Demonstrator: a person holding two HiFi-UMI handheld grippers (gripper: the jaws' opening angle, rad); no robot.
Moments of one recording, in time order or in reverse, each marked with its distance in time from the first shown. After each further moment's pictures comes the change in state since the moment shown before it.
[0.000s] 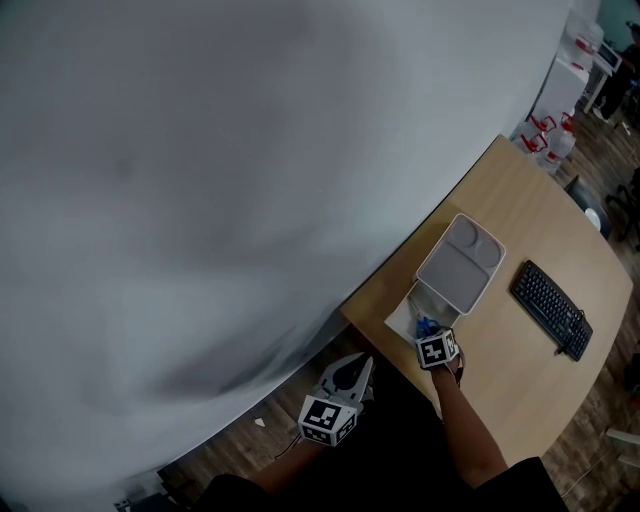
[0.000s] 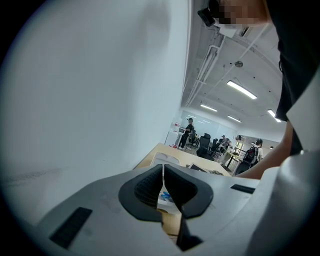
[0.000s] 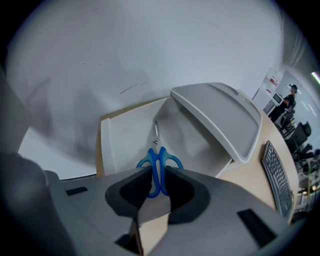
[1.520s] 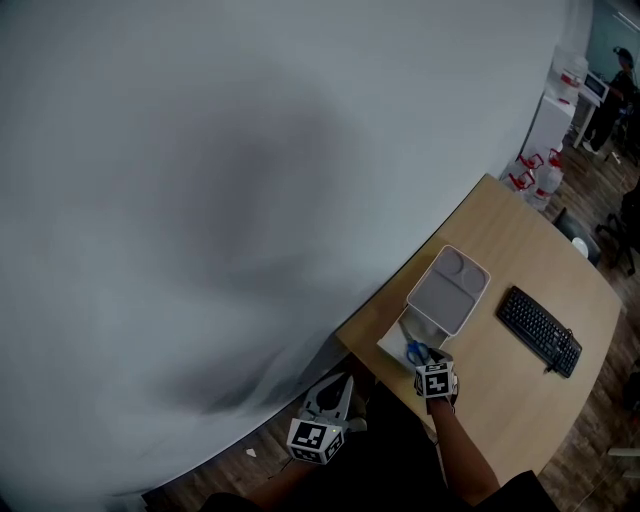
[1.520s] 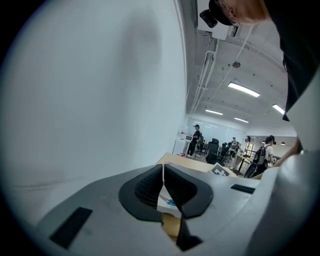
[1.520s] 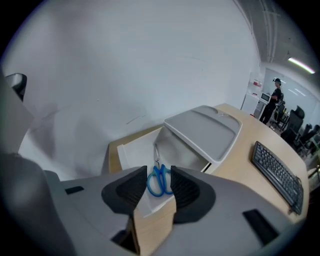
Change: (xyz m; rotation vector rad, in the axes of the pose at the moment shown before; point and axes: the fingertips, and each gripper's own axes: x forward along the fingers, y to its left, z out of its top) left arm -0.042 -0.001 0.015 0.046 -0.110 0.107; right arm -0.062 -0.005 0.015 0.102 -0.292 -0.001
